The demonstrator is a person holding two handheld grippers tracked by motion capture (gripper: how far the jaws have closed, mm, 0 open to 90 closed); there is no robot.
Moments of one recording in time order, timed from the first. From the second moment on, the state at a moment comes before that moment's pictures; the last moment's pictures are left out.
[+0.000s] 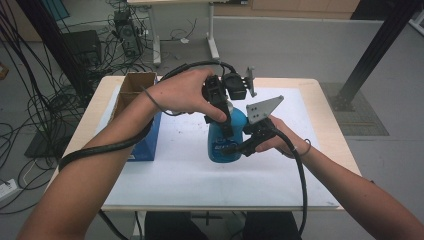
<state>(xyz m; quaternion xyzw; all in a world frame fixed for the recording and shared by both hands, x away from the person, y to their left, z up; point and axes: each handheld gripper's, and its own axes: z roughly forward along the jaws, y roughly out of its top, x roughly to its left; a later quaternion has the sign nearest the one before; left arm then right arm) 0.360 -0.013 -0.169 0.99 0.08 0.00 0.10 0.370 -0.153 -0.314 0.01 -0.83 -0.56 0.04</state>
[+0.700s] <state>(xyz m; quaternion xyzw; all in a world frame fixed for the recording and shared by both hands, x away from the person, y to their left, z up) 0.359 -0.012 -0.169 0.99 0.09 0.00 0.10 0.368 -0.152 -0.314 0.01 -0.83 -0.56 0.04</state>
